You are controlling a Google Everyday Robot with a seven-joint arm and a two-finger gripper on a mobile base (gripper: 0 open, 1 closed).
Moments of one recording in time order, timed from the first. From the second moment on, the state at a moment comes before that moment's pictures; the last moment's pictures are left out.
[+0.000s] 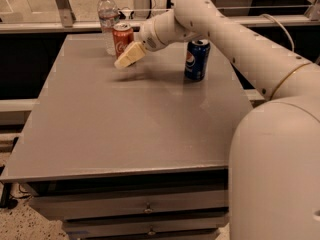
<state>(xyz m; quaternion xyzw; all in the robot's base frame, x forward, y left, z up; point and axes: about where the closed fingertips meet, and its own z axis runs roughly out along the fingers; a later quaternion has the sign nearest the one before) 0.769 0.087 0.876 -0.53 0.69 0.20 0.45</state>
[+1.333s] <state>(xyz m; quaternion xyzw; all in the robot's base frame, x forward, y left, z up) 0.746 -0.033 0.947 -0.50 0.66 0.19 0.53</state>
